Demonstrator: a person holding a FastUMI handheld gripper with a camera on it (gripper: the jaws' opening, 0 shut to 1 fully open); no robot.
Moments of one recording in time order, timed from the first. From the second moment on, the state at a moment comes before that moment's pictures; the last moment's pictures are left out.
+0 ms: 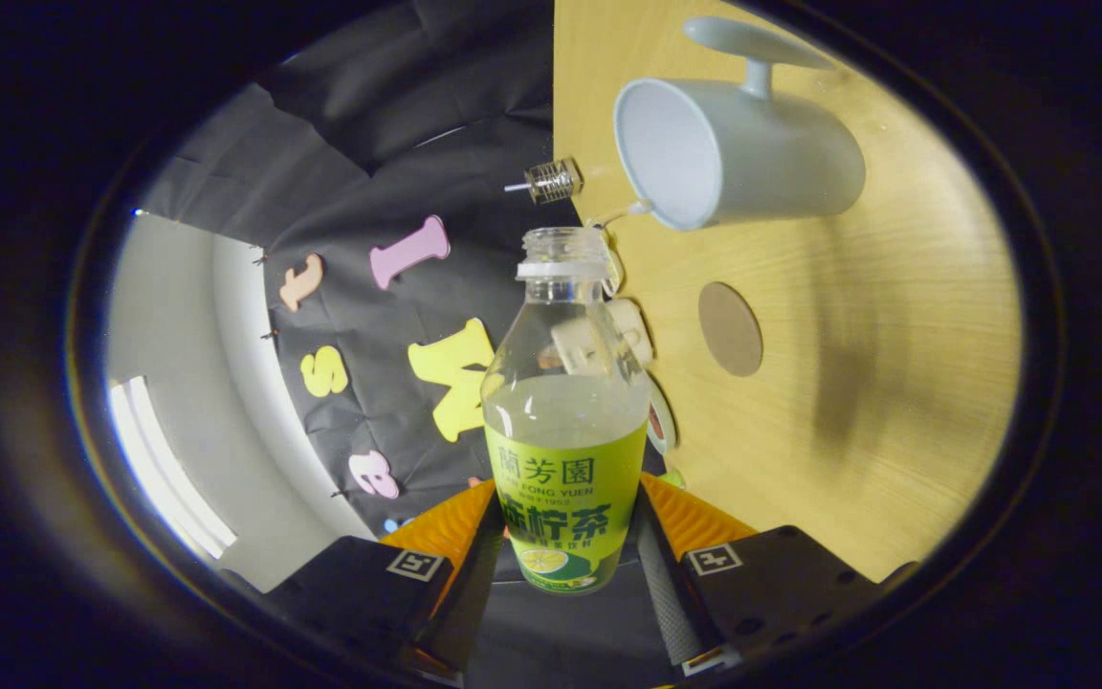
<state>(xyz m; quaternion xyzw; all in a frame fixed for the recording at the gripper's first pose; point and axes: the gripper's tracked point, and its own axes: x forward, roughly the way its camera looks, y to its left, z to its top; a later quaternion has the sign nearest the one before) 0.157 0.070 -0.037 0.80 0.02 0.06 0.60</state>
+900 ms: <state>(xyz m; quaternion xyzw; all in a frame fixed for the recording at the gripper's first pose) 0.157 0.060 -0.013 0.83 0.00 0.06 0.56</state>
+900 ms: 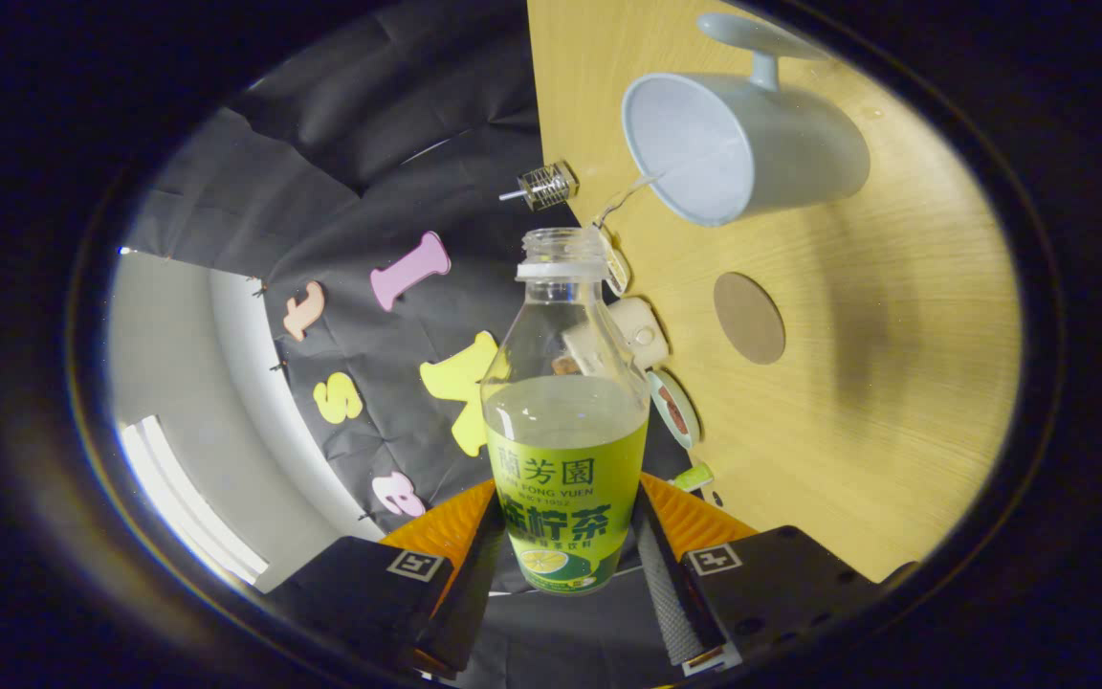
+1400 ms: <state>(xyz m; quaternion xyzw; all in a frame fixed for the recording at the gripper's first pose) 0.159 0.058 -0.006 0.84 -0.01 0.07 0.54</state>
